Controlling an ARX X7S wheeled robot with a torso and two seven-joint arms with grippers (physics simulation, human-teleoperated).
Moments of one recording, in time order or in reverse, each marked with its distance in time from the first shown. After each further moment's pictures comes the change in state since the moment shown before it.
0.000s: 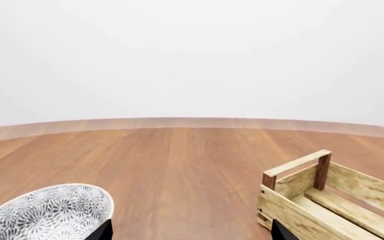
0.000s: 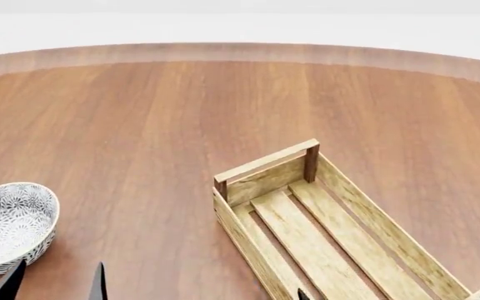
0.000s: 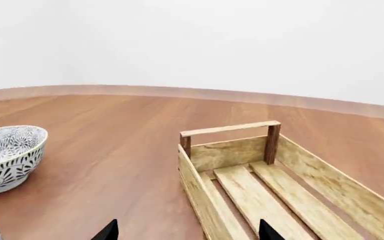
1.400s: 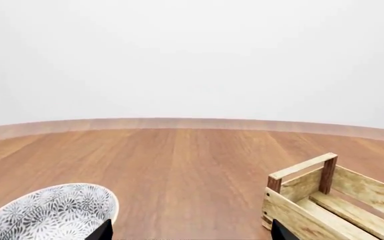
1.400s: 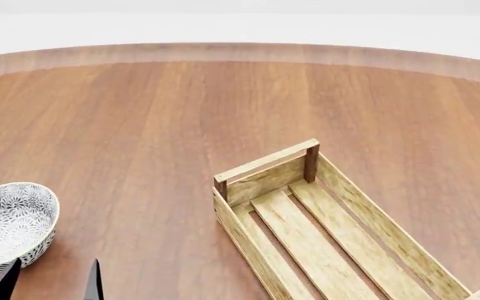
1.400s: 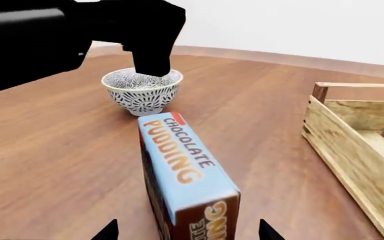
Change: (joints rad) left arm -0.013 -0.043 0.033 -0.001 -0.049 0.003 -0.057; right arm -0.213 0.037 -0.265 0.039 -0.100 -0.178 -0.075
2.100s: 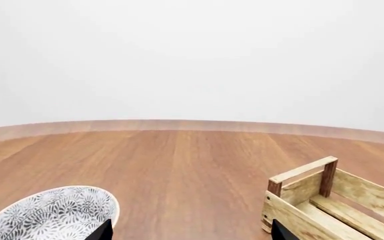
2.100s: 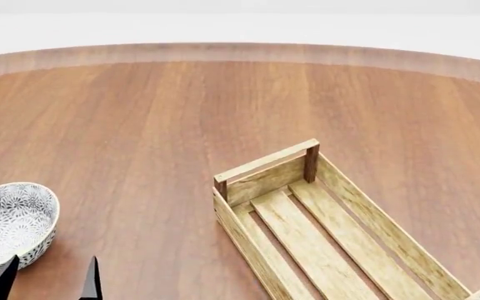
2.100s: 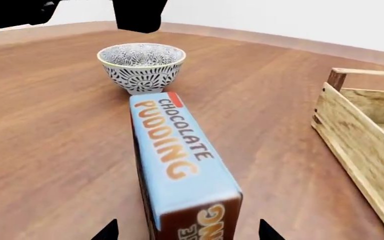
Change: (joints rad) left arm -0.006 -0.019 0.013 0.017 -0.023 -0.010 -0.022; right arm 0.126 -0.009 -0.034 0.101 0.009 0.079 -0.015
